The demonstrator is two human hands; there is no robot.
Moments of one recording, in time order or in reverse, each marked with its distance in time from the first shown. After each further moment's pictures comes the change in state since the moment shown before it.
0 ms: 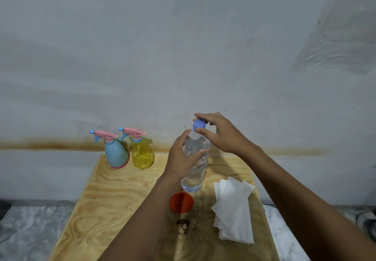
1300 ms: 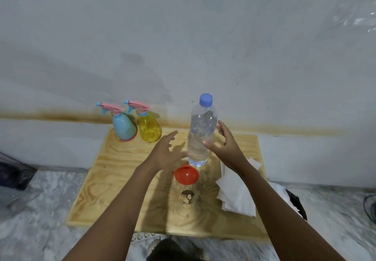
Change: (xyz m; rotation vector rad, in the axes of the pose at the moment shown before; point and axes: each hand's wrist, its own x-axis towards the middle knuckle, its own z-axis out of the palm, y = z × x) left_hand -0.034 -0.048 -0.050 0.188 -0.204 -0.357; right_hand -0.074 0.063 0.087 0.439 0.037 0.402
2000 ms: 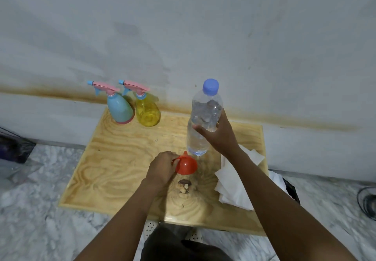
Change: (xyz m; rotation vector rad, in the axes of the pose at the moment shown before) left_hand -0.006 -0.083 0.050 0.482 0.047 0.099; right_hand 0.041 0.003 0.025 -0.108 0.048 -0.112
